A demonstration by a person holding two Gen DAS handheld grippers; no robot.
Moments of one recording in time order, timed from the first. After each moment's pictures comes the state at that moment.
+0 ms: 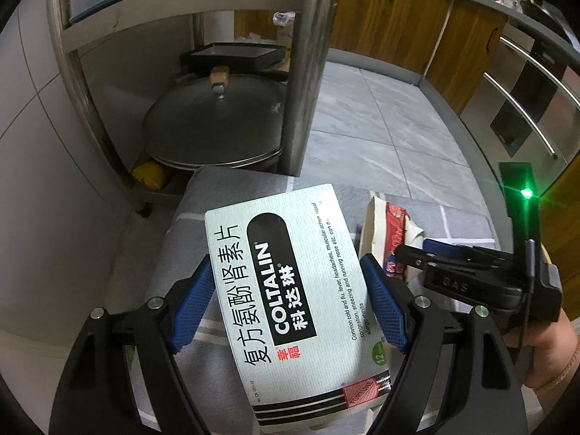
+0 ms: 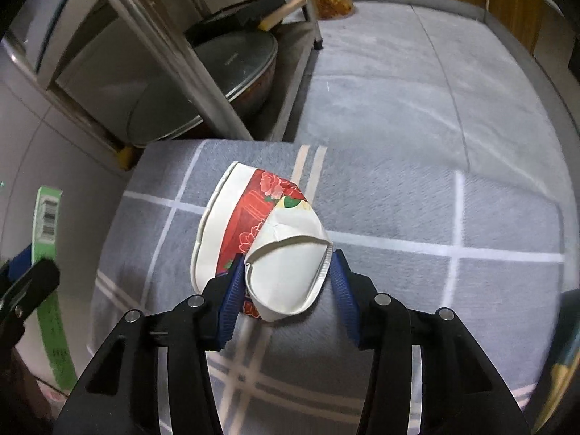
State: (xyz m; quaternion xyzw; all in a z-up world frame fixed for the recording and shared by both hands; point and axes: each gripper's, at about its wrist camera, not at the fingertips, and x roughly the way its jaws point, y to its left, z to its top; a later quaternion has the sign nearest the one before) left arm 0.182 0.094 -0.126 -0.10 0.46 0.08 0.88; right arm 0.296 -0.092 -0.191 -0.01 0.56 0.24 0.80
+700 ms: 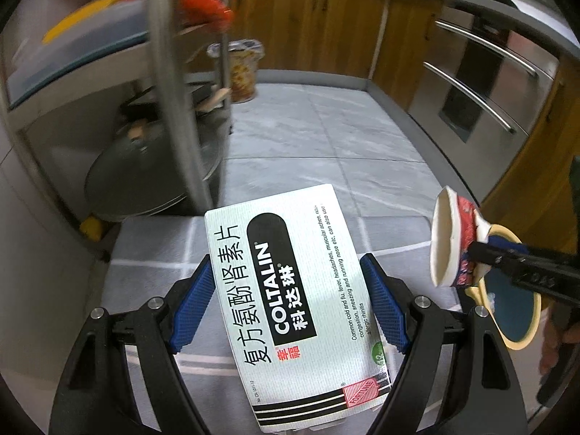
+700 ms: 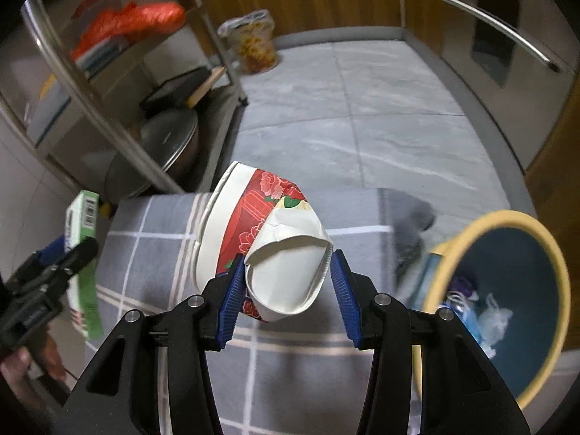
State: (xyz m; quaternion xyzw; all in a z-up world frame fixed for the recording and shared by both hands) left arm 0.203 -0.025 -0.094 -0.04 0.42 0.00 0.91; right arm 0.259 -0.267 -0.105 0.05 0.50 0.14 0.85
